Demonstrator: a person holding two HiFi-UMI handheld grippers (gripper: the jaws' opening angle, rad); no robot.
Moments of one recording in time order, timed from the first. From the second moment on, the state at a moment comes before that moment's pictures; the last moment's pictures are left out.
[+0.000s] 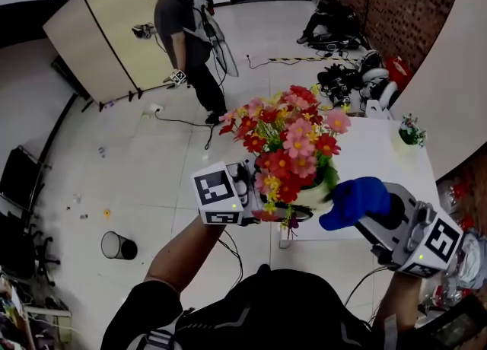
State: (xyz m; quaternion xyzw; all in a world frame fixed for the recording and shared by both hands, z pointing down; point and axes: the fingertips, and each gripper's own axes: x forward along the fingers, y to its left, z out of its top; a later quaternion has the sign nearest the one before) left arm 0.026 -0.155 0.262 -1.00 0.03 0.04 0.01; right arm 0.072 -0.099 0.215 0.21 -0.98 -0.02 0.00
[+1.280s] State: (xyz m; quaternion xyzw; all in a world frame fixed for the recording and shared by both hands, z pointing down) left arm 0.041 -0.113 0.255 -1.00 -0.06 0.04 0.04; right arm 0.086 -0.077 0.219 0.13 -0.99 0.00 0.00
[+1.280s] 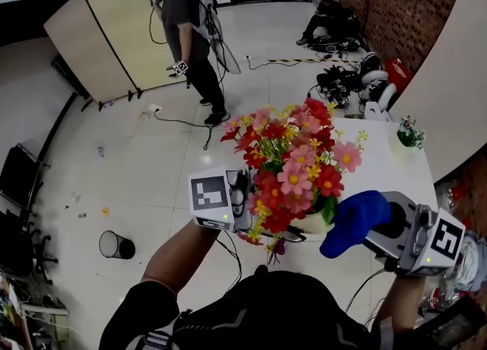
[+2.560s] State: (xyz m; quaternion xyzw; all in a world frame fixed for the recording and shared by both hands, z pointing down) left arm 0.056 -0.063 0.241 -0.98 -0.18 0.04 0.02; right arm 0.064 -0.158 0.221 -0.02 -0.99 0.13 -0.08
